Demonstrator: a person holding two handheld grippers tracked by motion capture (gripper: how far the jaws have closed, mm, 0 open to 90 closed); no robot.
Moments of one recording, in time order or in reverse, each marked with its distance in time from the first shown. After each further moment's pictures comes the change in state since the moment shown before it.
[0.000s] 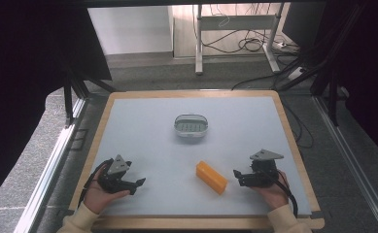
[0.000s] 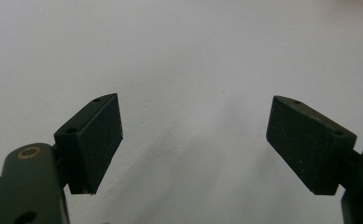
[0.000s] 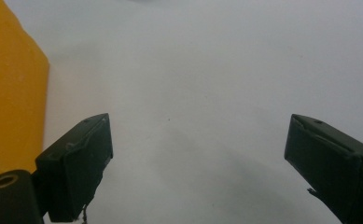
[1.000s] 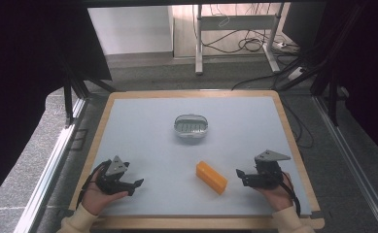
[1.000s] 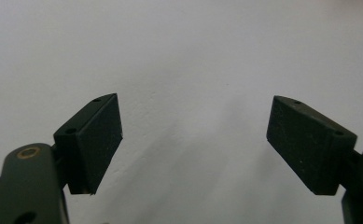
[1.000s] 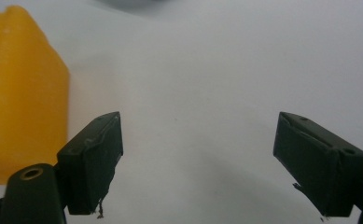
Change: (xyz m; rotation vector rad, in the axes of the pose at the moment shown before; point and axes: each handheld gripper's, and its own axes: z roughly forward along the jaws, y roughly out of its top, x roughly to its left) left arm 0.001 -0.005 -0.003 -0.003 0.015 -0.021; right arm 0.000 0.002 -0.018 -0.027 0.025 0.028
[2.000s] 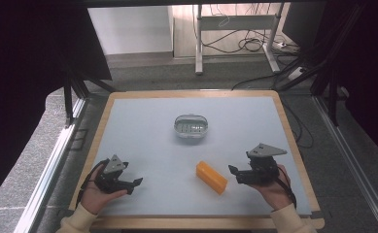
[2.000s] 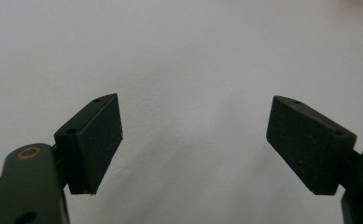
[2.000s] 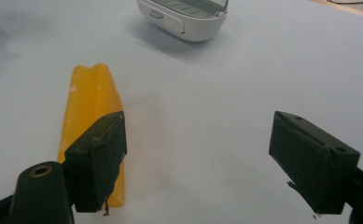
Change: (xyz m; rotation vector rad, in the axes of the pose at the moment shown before) left arm 0.005 -0.001 -0.001 -0.007 -0.015 -0.041; right arm 0.028 0.039 -0.024 -0.041 0.051 -0.090
